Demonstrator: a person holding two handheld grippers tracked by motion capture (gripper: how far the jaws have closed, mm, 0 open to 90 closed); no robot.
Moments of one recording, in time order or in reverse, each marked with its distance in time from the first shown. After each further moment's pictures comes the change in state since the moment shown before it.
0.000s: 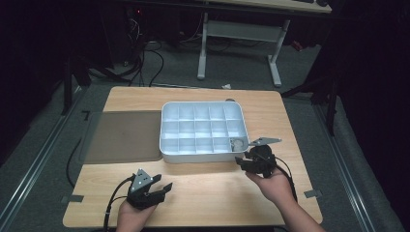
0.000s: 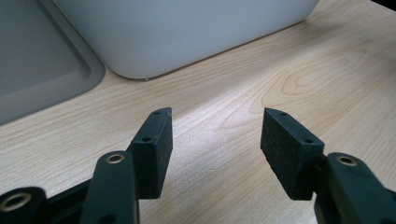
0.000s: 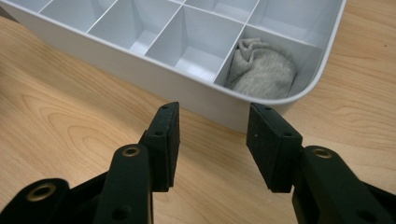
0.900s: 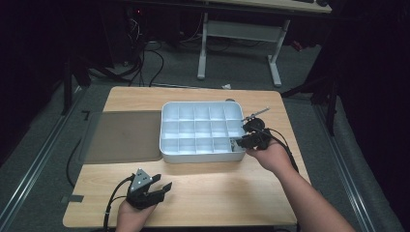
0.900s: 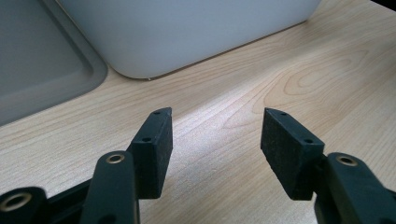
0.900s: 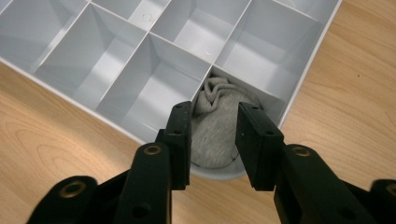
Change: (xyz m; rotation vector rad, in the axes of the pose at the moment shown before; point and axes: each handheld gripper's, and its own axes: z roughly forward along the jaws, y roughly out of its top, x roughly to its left) left arm 0.001 0.000 0.000 -0.001 0.002 -0.001; right arm -0.023 0.076 0.015 0.207 -0.029 -0.059
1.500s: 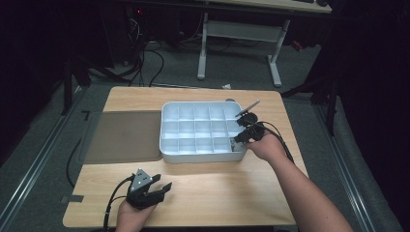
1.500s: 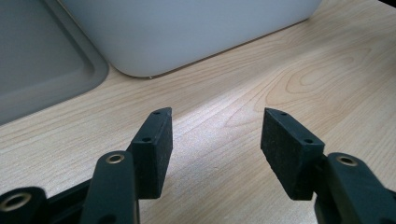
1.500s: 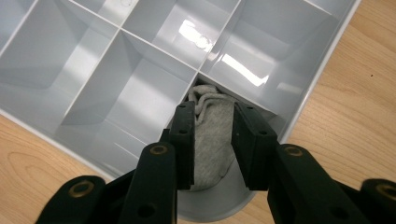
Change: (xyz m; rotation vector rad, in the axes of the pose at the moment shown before) left arm 0.001 -0.001 0.000 0.006 0.002 0.004; right arm -0.013 0.027 0.030 0.131 0.011 0.003
